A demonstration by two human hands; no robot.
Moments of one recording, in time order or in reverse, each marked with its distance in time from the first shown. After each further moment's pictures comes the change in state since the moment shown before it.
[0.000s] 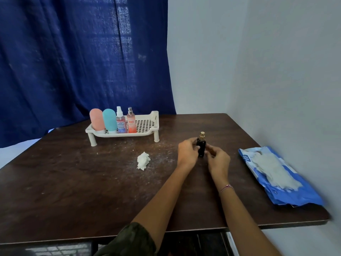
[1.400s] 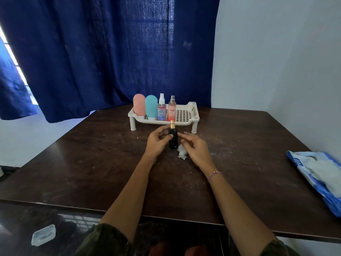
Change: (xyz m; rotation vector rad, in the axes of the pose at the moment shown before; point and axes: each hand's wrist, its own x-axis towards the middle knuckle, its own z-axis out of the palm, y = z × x) left_hand -0.013 -0.117 -0.194 -0.331 0.124 -0.001; right_hand -0.057 -0.074 0.131 0.125 -0.532 -0.419
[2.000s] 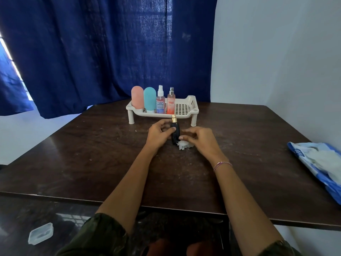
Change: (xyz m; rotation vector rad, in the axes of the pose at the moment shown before) left_hand 0.001 0.001 0.008 0.065 -0.014 -0.032; right_hand -0.003 -0.009 -0.023 -0.259 -0.095 -0.018
